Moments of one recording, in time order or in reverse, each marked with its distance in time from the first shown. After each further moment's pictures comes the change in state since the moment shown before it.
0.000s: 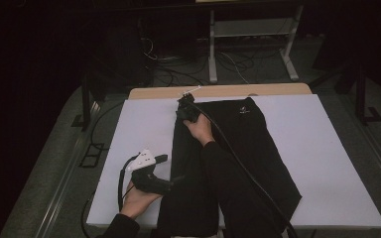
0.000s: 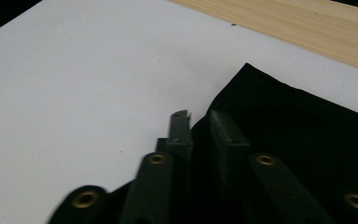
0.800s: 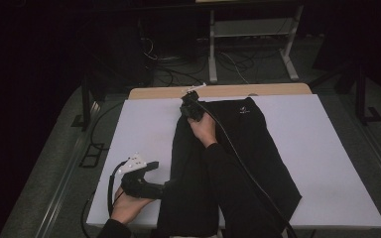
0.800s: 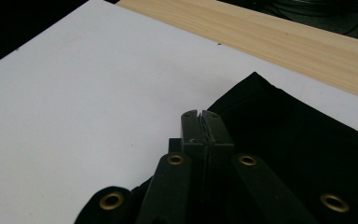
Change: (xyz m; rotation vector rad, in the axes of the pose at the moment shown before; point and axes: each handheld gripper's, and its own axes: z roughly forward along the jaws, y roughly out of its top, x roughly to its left) left arm -0.006 -0.006 -0.029 0.073 0.060 -0.099; right arm 0.003 0.003 -0.035 -0.044 -0.022 0.006
